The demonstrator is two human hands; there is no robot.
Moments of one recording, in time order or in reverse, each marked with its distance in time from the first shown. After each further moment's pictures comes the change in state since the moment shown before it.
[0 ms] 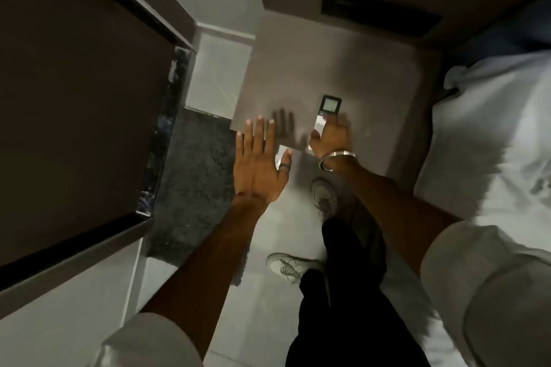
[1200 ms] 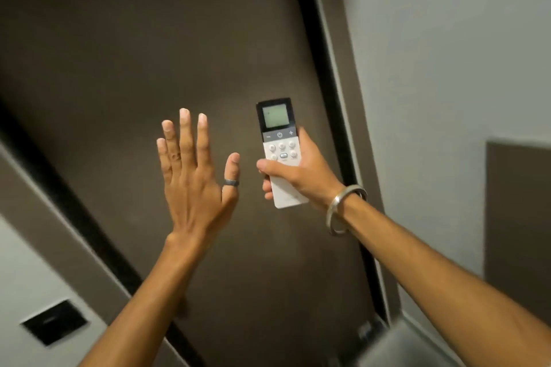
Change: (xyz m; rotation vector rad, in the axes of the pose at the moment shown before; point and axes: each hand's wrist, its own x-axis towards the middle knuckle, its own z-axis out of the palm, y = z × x) left_hand -0.358 -0.152 -0.622 0.488 1.524 -0.421; right_hand -0.489 -0.557 -0.313 0.814 -0.776 -1.389
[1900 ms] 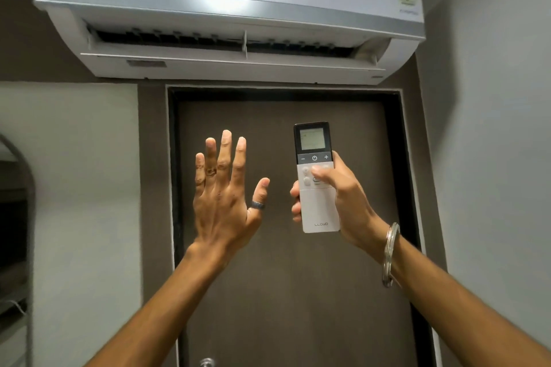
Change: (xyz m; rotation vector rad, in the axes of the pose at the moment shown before) left_hand 0.105 -0.107 -0.164 0.238 0.361 -0.037; right_hand 0.036 -0.177 0.149 0.000 -0.316 -0.328
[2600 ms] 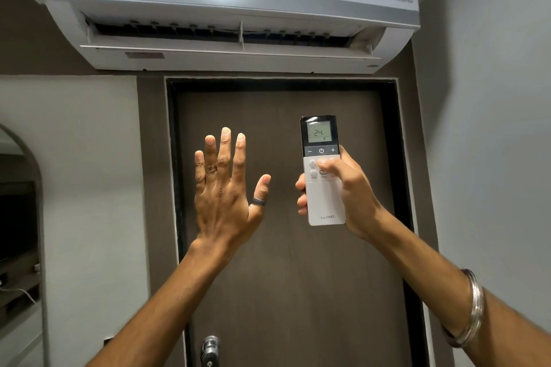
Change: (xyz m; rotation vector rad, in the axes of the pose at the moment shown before) left_hand -0.013 0.014 -0.017 0.038 -0.001 -0.007; right_hand -0.025 -0.013 -0.001 0.062 0.021 0.029
